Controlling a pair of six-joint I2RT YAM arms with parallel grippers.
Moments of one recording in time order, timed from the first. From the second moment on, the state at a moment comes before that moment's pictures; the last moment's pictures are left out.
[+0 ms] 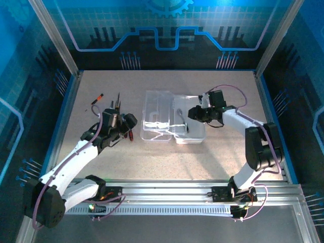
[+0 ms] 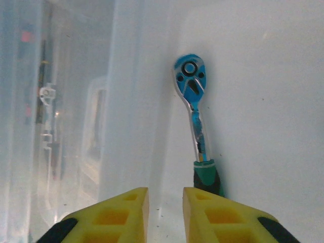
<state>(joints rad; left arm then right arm) -0.32 1.04 0.70 -0.45 -0.04 -0.95 0.22 1.64 0.99 -0.26 -0.53 0.46</state>
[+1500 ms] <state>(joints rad) -0.11 1.90 1.24 -0.60 -0.02 -0.53 0.19 1.16 0.77 -0.33 -0.47 0.44</state>
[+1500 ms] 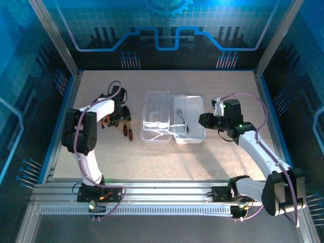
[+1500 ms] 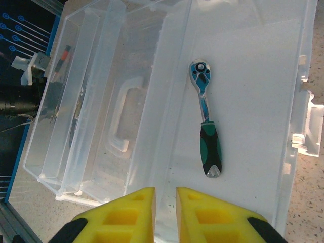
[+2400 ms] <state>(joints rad) -0.11 1.92 1.24 -0.65 0.02 -0.53 0.17 1.15 0.77 -0.32 -0.48 0.44</state>
